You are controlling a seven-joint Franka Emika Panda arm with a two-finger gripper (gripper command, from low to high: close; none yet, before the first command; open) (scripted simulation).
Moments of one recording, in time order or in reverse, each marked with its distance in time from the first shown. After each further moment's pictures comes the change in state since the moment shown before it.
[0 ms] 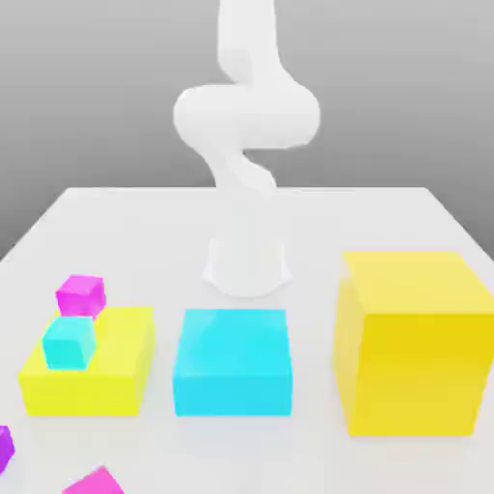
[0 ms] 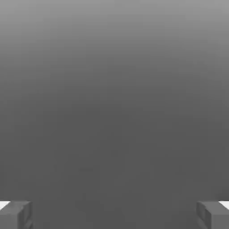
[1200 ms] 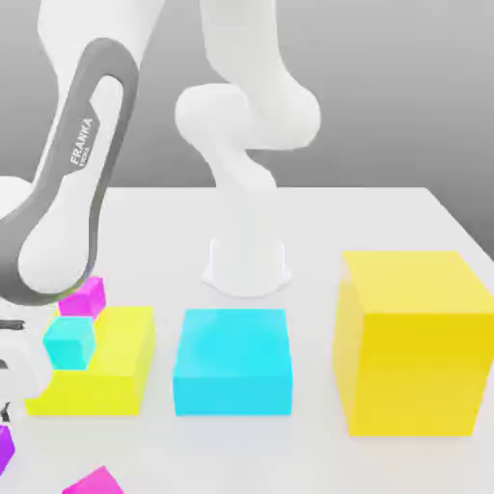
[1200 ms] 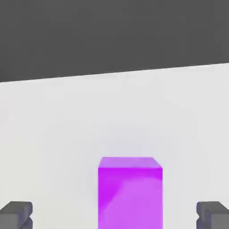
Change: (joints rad) arm -0.221 1.258 -0.339 0.135 0.404 0.317 -0.802
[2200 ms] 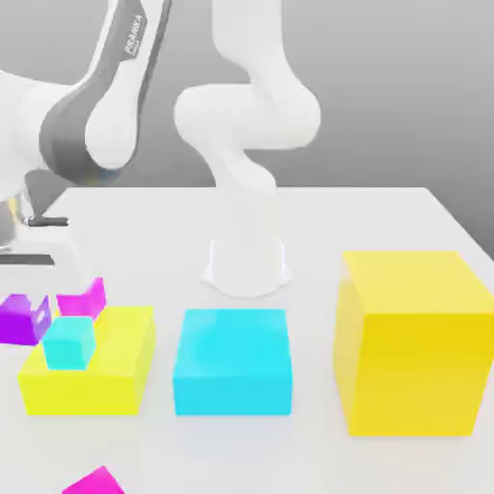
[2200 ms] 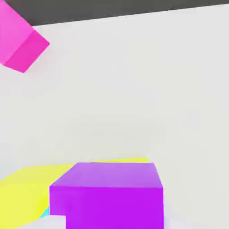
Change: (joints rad) arm 0.102 -0.622 -0.145 -0.363 -0.451 -0.206 0.311
